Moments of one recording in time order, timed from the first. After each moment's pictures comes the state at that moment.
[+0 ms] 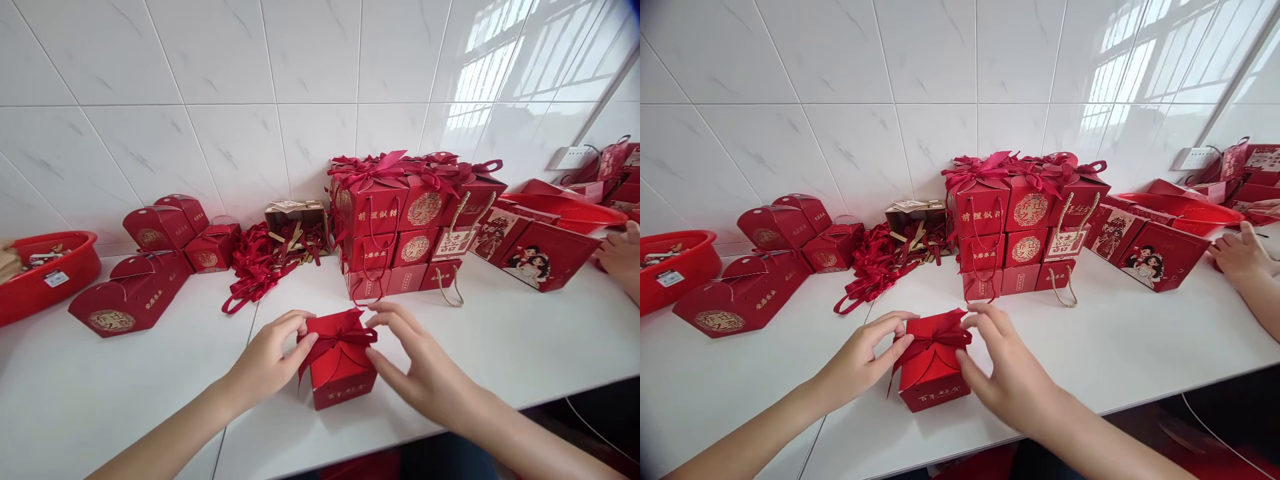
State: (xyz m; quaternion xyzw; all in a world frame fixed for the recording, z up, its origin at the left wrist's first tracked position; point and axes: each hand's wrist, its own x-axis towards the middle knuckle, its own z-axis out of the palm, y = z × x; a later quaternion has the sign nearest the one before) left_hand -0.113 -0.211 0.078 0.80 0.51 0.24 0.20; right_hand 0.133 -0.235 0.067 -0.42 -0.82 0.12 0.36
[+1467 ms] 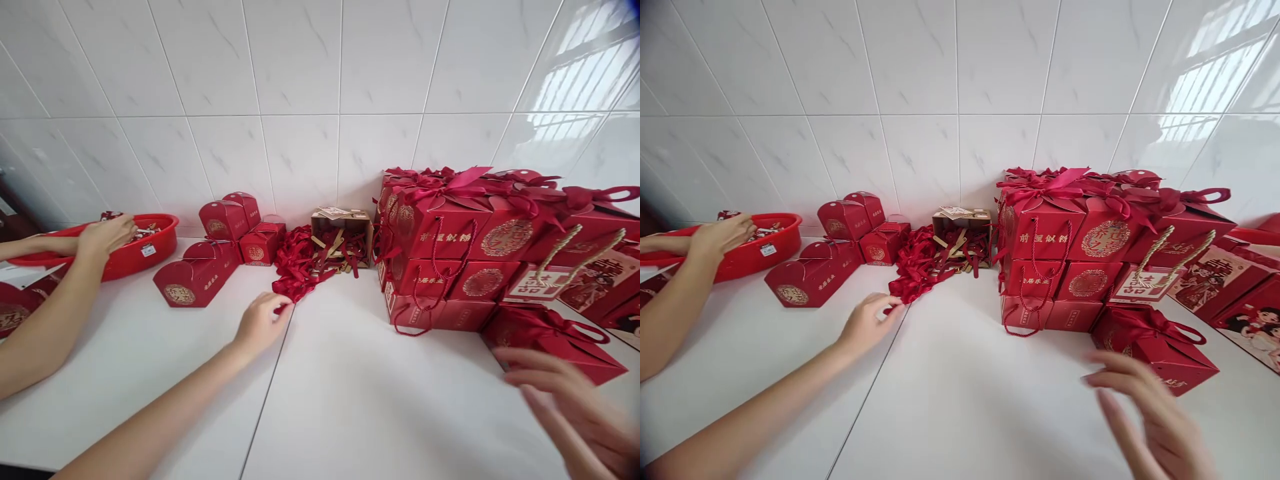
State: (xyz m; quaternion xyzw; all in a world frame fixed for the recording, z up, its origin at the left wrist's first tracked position) left_hand -0.212 -0.158 0.031 0.71 0.63 0.31 -0.05; right_hand 0.231 -0.204 0.020 -0.53 -0.71 0.17 0.43
